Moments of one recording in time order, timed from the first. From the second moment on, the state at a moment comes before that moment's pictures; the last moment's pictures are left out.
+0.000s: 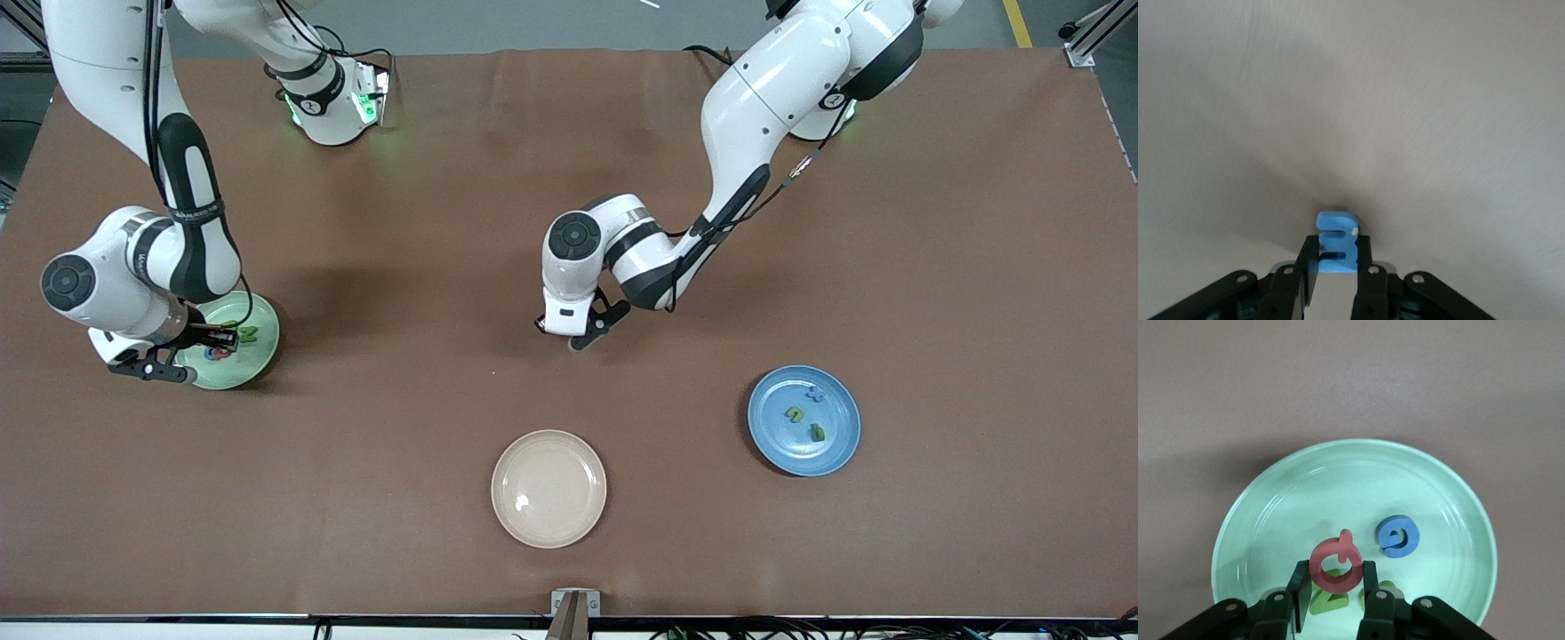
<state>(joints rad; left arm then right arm) -0.49 0.89 -0.41 -1.46 0.36 2.33 -1.70 0.41 0.48 -0.61 -2.13 0.30 2.43 -0.24</state>
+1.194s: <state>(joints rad) 0.13 0.73 -0.39 -1.50 0.36 2.08 -0.88 0.32 0.34 -0.51 -1.92 0.28 2.03 -0.24</state>
